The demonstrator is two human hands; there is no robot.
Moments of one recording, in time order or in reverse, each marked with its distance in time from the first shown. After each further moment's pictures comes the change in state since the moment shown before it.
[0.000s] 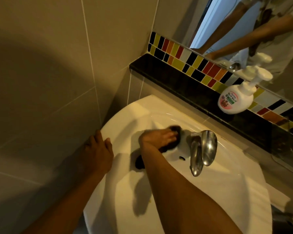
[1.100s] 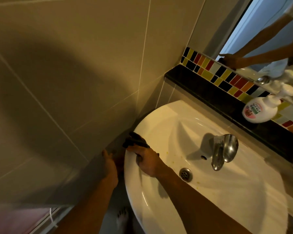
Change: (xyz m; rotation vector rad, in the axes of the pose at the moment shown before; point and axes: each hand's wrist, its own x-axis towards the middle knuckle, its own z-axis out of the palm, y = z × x) left_hand -0.063 -0.084 -0.024 -1.570 -0.227 -0.847; right_hand -0.122 0.043 0.032 0.038 -0.582 -1.101
